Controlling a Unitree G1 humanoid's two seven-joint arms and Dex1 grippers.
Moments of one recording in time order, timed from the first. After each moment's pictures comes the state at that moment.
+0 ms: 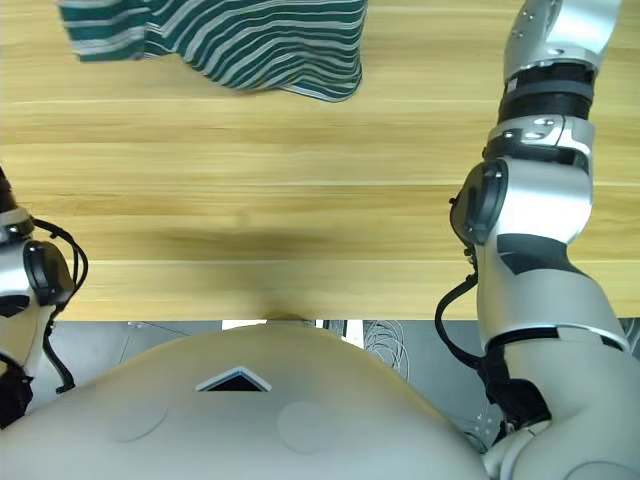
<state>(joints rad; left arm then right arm) -0.68 0.55 0.21 0.25 -0.43 -0.02 -0.77 -1.02 -0.42 -0.17 0.88 0.21 -0.45 0.86</state>
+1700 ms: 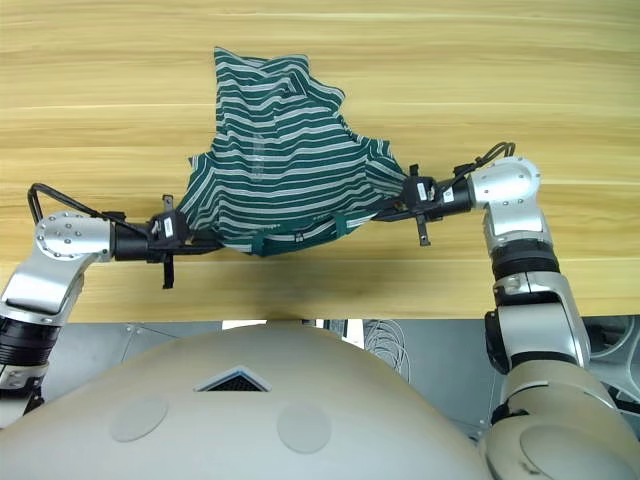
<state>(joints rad) 0.21 0.74 -0.23 -0.22 -0.08 0.11 -1.17 -0.24 -0.63 0.24 0.62 0.15 -0.48 1.61</state>
